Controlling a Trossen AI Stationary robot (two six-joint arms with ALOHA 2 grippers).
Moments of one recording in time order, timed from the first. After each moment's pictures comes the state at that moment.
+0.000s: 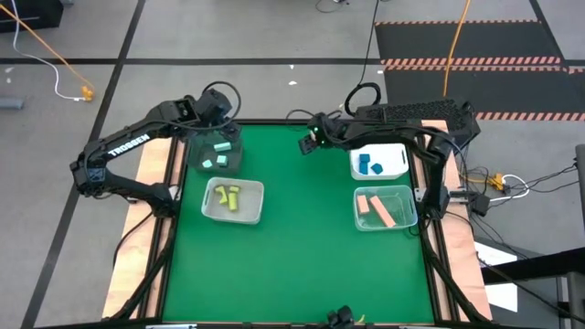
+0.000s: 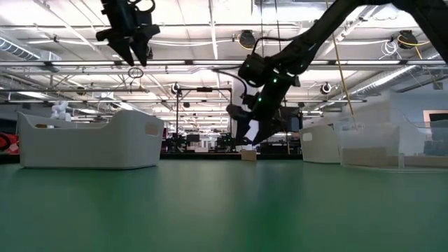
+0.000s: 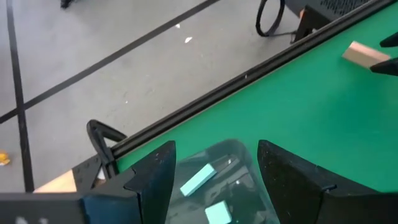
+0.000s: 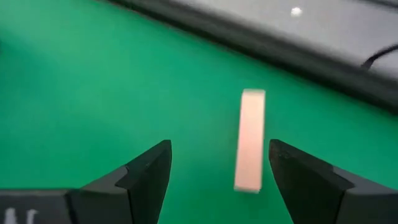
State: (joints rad) left arm 0.53 1.27 1.34 -1.05 -0.47 -0.34; right arm -0.51 1.92 1.20 -0.15 0.22 0.51
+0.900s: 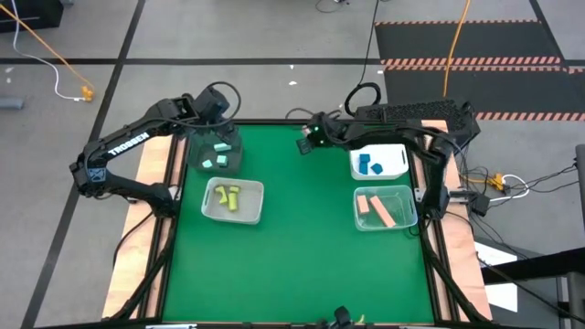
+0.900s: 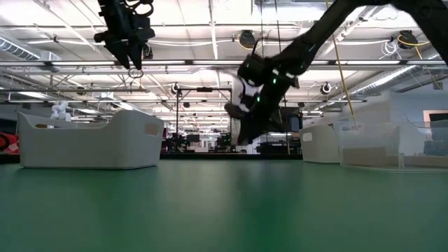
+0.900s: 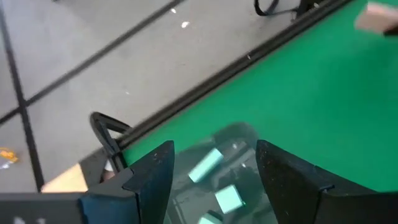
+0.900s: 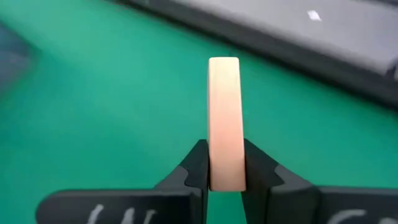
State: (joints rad) left arm 0.57 1.27 1.34 -1.09 -0.42 -0.27; right arm -0.51 1.92 1.19 -0.11 0.17 0.51
